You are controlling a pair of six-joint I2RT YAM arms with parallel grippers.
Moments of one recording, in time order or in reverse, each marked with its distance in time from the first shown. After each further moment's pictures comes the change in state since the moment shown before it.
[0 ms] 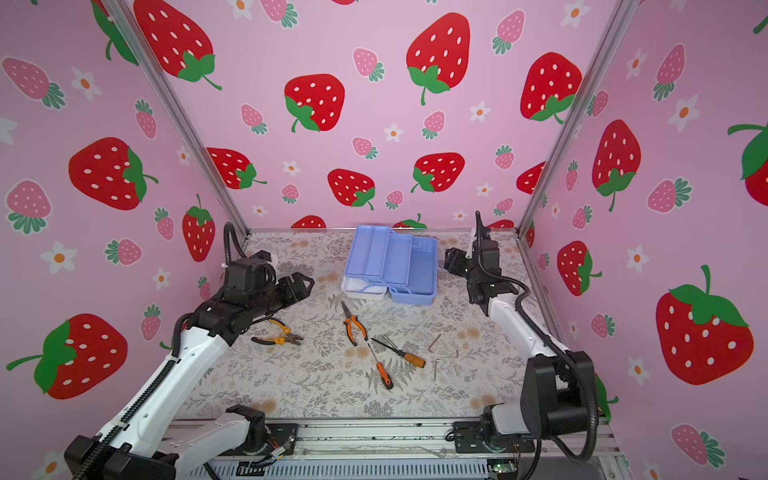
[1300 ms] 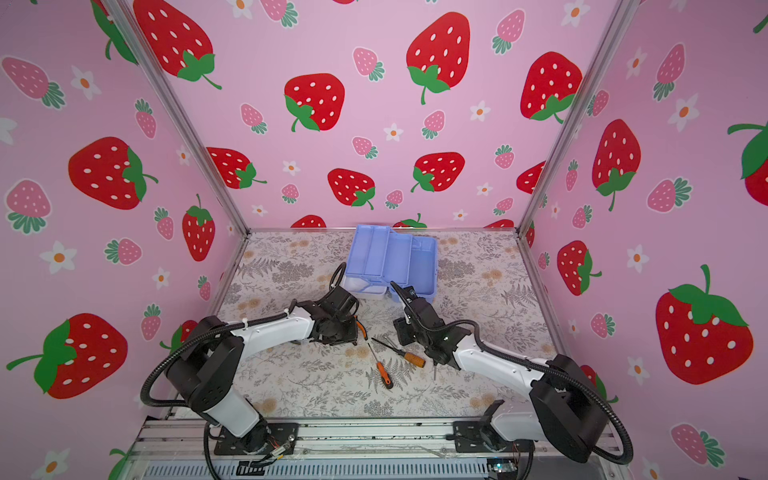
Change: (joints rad) left arm -0.360 0.618 -0.053 0.174 -0.057 -0.126; right arm 0.600 -0.040 -0.286 -0.035 0.168 -0.084
